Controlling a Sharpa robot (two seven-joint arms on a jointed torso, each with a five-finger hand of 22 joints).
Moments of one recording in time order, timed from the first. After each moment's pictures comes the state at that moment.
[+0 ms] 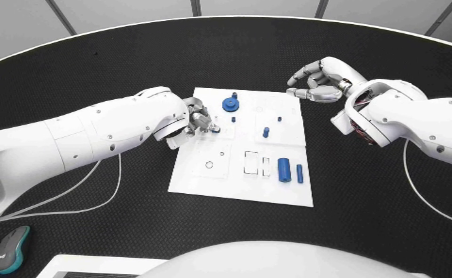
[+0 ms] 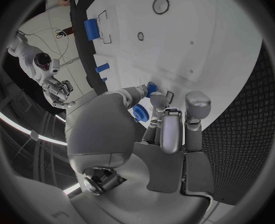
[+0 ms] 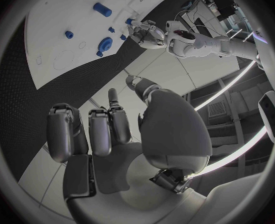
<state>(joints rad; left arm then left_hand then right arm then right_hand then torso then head) 1.26 -0.58 -0.15 1.27 -0.85 -0.05 -0.55 1.25 -0.15 0.74 0.14 0.05 0.77 0.09 0.74 0.60 1.15 0.01 1.14 0.74 1.47 -0.05 1.50 1.31 0.12 1.27 0.05 1.27 0.92 1.31 -0.97 -0.13 1.58 -0.92 -0.46 0.03 1.19 -0.21 0.47 0.07 0.35 0.88 0.15 0.30 0.38 1.45 0.07 1.41 1.31 1.46 -0.01 1.50 1.31 0.03 1.46 0.10 1.44 1.31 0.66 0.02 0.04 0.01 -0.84</state>
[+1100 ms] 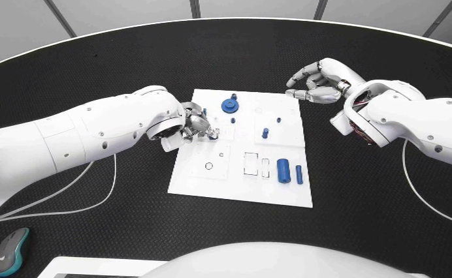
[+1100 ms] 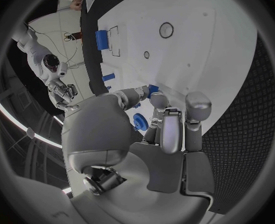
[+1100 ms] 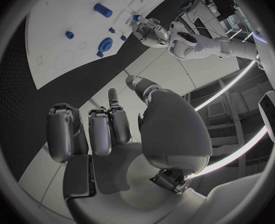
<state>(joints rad) 1.27 -0.60 -0.14 1.28 -0.77 0.08 -0.56 1.16 -0.13 0.87 0.06 0.06 0.74 0.10 0.81 0.61 1.16 0.02 1.14 0.74 1.47 -0.05 1.50 1.31 0.12 1.28 0.05 1.28 0.93 1.31 -0.97 -0.13 1.58 -0.92 -0.45 0.03 1.19 -0.21 0.47 0.07 0.36 0.88 0.15 0.31 0.38 1.45 0.07 1.41 1.31 1.46 -0.01 1.50 1.31 0.03 1.46 0.10 1.44 1.31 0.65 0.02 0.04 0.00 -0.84</state>
